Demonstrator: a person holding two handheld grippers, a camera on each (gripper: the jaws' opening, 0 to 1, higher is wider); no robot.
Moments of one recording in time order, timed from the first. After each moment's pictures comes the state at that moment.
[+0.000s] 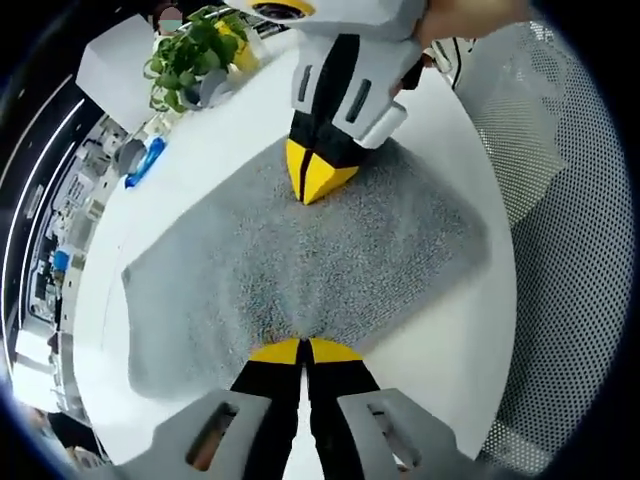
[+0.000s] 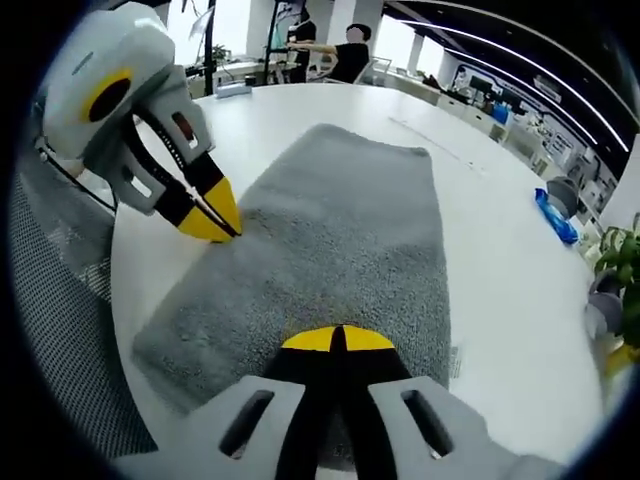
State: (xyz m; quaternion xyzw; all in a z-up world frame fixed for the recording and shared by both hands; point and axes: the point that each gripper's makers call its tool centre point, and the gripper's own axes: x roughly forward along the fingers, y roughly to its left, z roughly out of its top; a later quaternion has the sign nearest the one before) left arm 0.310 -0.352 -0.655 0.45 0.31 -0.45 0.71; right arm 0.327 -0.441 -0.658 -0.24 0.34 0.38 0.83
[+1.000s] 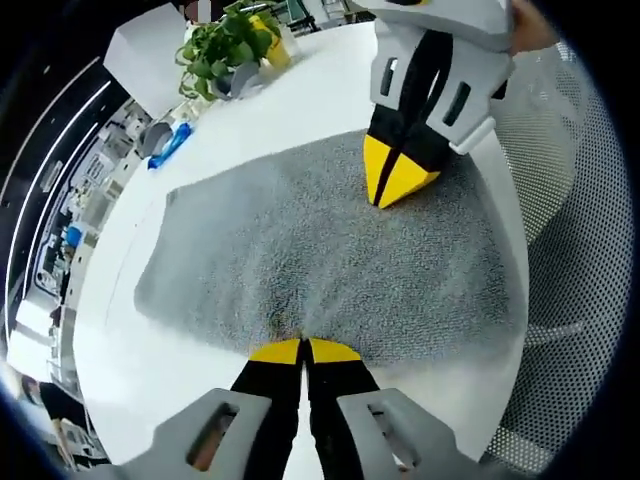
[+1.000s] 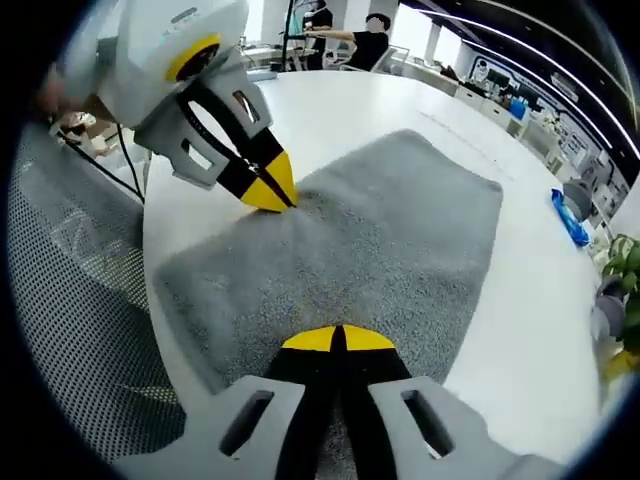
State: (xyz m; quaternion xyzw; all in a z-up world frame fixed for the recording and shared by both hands) left arm 0.316 -0.337 -0.654 0.46 0.30 -0.41 0.73; right arm 0.281 -0.424 -0.659 -0.27 0.36 0.40 0.80
